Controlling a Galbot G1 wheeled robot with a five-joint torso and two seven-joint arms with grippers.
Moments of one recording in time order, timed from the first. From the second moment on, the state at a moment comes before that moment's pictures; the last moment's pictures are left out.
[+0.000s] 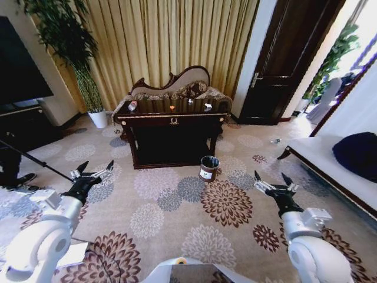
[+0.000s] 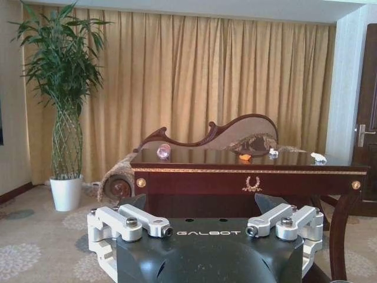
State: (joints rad) left arm 1.63 -1.06 -0.99 -2.41 -0.74 0.42 -0.11; right arm -1.76 1.34 0.92 2.42 0.39 -0.26 0.06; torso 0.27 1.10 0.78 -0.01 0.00
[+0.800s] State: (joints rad) left arm 1.63 -1.04 -1.01 -2.42 -0.75 0.41 -0.12; right arm -1.76 1.37 0.92 2.41 0.40 -0.23 0.04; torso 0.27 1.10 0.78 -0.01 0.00
